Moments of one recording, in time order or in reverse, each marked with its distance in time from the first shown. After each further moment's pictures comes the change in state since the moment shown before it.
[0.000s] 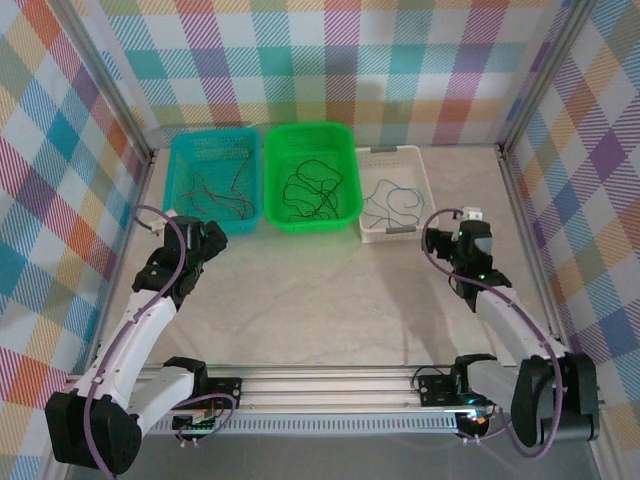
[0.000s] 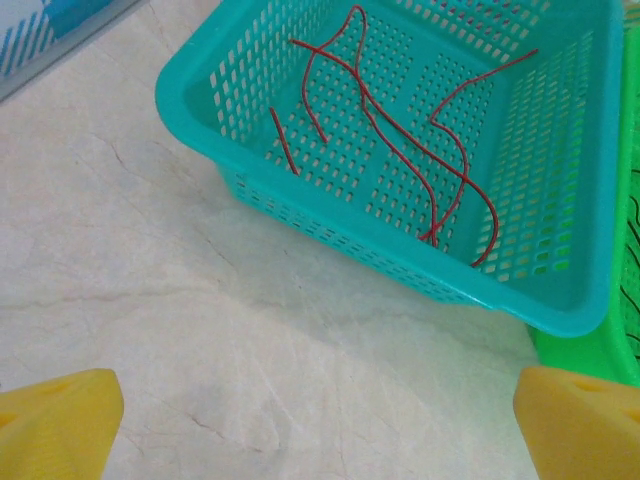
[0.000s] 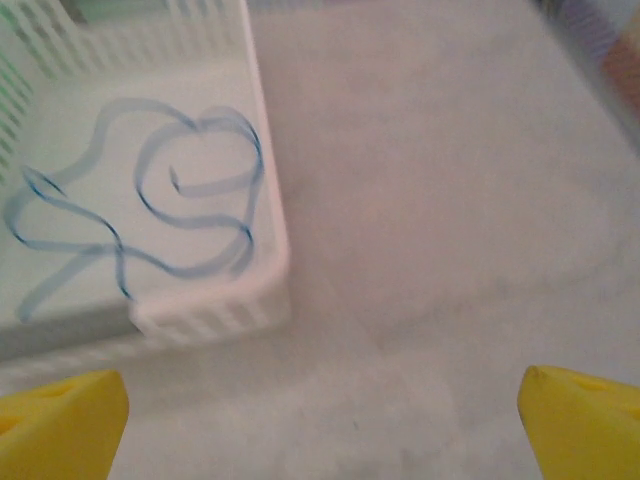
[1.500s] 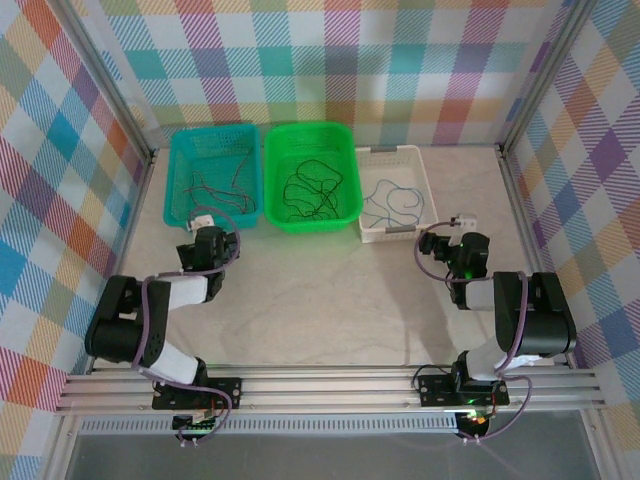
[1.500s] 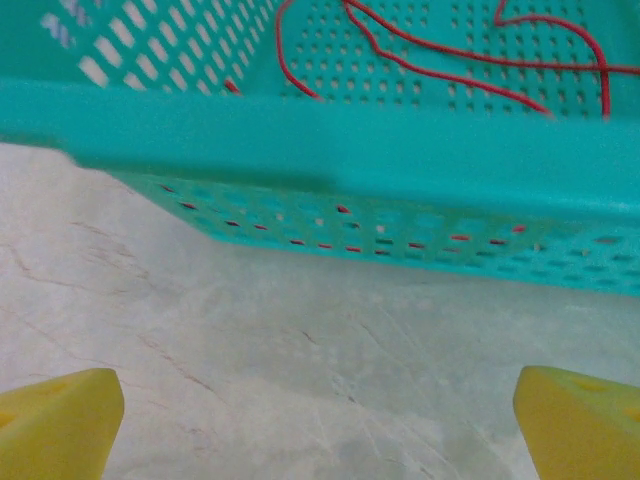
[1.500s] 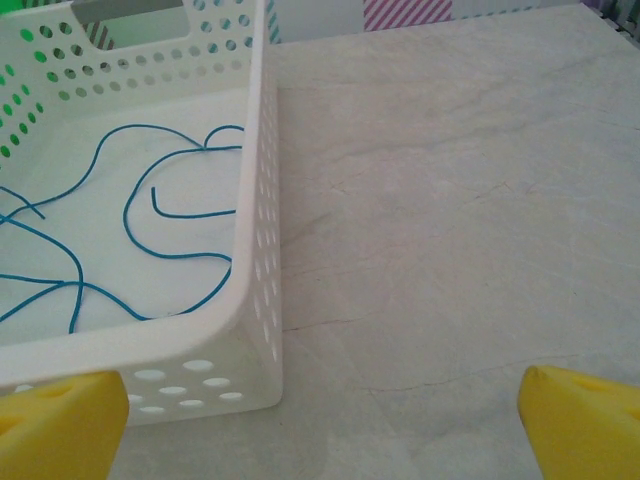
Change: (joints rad) left arm 0.033 0.575 -0.264 0.936 -0.081 0.445; right arm -0.105 0.436 -0.140 0.766 -0.203 -0.056
